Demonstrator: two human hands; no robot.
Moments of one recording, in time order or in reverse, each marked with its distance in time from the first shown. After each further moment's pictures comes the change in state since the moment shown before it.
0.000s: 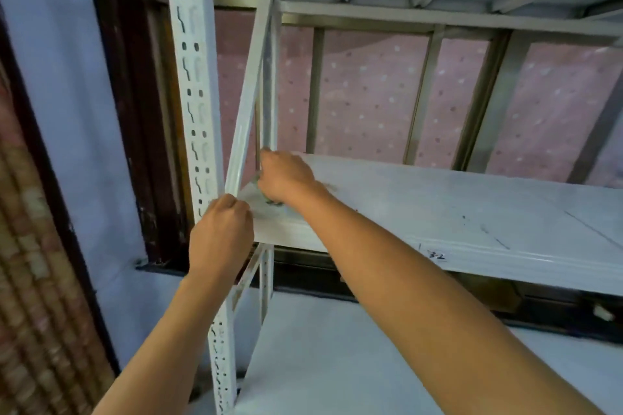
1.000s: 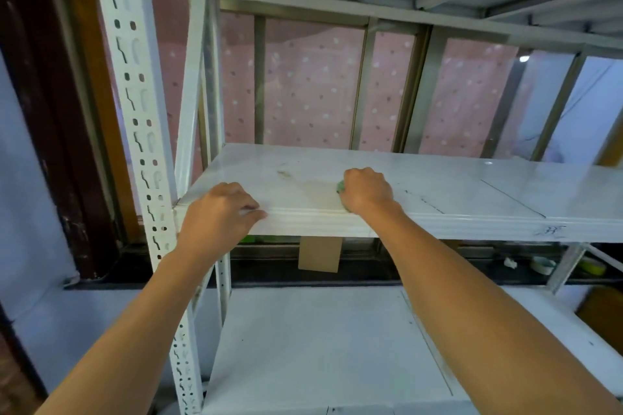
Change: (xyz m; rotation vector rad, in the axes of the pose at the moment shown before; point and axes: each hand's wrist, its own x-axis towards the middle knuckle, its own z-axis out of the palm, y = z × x) left_hand 0.013 0.023 0.016 -0.443 -0.101 0.288; right_hand -0.110 0.153 -0.021 -0.297 0.059 0.498
